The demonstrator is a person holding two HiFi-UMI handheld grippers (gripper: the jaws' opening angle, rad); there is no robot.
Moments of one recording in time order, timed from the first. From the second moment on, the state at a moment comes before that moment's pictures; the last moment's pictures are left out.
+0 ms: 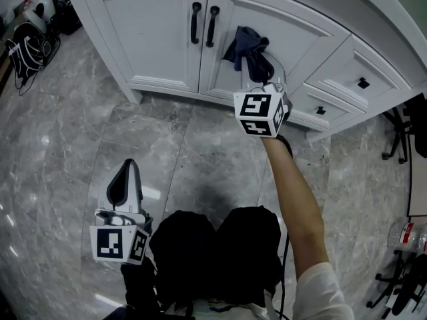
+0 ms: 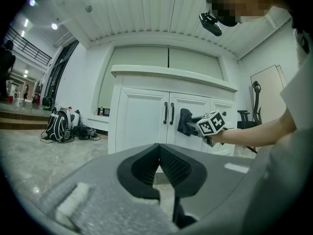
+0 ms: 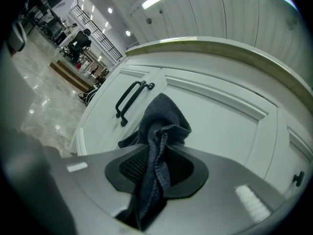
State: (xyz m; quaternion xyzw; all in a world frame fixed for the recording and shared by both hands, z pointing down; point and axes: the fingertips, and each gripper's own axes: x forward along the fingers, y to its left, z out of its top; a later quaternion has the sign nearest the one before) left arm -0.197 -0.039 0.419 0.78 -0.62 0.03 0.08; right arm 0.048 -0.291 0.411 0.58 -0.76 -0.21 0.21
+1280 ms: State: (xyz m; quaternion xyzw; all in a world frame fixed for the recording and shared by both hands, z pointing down) left arm -0.185 -0.041 0.419 0.79 -0.61 0.04 0.08; right arm 0.089 -0.282 0.485 0.57 -0.75 -0.17 0.29
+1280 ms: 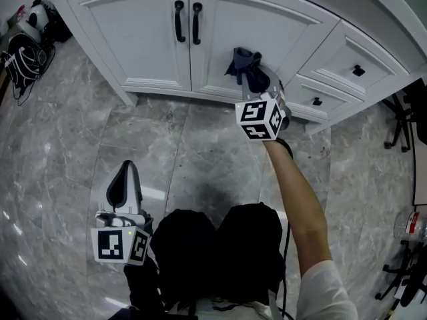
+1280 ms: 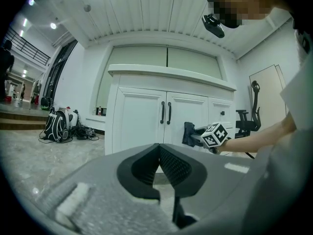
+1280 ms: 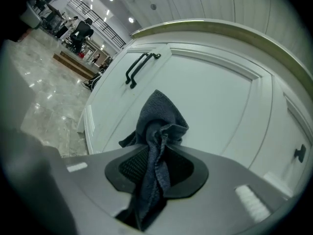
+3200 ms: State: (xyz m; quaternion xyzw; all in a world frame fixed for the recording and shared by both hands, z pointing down) left arm -0.187 -0.041 0.433 0.78 -0.62 0.06 0.09; right arm 0.134 -0.272 0.598 0.59 -0.73 -0.09 0.33
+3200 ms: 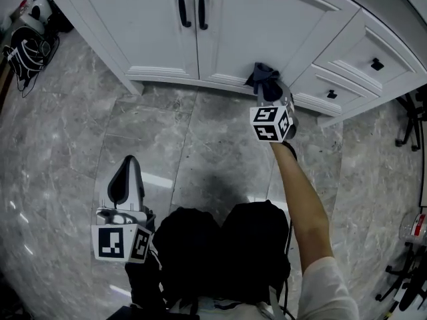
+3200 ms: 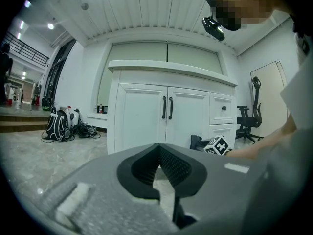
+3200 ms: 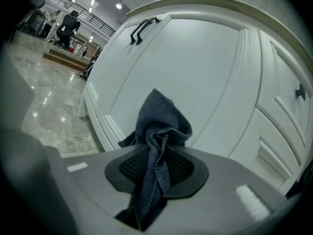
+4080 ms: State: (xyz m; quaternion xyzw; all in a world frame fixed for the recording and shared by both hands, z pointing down) left arm -0.251 -0.033 0.445 0.75 -0.65 0.05 0.10; right arm -0.015 -0.290 0.606 0.53 -0.78 -0.10 0.32
